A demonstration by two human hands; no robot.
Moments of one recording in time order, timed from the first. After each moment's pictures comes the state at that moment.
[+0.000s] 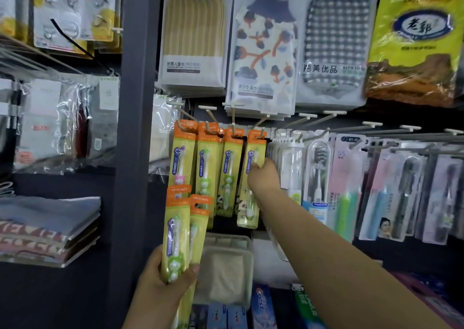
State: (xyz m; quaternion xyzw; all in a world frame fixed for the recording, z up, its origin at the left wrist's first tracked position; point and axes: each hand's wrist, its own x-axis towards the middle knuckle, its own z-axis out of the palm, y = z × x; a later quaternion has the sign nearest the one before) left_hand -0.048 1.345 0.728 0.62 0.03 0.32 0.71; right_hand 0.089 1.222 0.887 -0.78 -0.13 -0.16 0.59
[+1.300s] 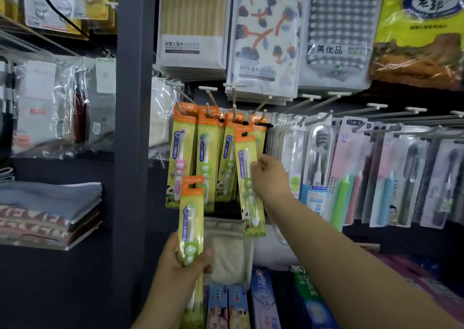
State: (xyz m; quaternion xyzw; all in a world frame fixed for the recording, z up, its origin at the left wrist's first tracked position) left_hand -0.046 1.326 0.724 0.63 0.04 0.28 0.72; right_hand 0.076 1.207 0.853 -0.78 -0.17 -0.18 0.57
